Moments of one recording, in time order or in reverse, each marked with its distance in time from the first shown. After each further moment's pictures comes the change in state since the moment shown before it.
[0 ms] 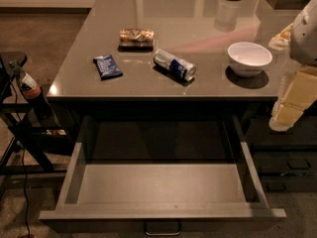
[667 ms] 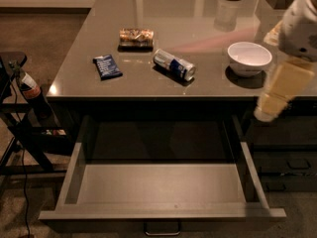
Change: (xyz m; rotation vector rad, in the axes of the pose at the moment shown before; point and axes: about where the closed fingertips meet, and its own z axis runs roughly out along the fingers) arm -0.017 -0.011 0.003 0.007 -0.016 0.067
